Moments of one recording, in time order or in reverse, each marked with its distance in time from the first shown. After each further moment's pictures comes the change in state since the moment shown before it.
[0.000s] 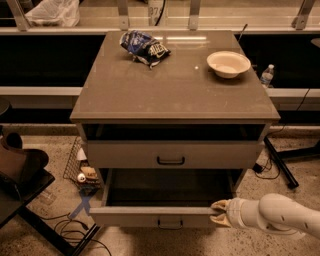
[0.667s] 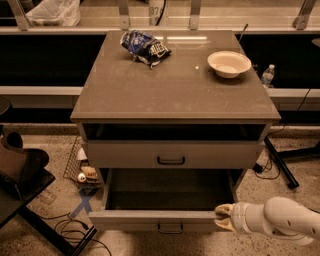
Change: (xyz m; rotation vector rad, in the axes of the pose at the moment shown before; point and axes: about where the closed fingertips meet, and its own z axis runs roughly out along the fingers) arm 0.002 0.018 -0.018 -0.031 0.022 0.007
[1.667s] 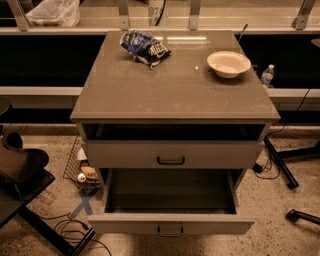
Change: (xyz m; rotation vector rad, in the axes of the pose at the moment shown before) arm 0.012 0.177 -0.156 -0.320 0.153 0.032
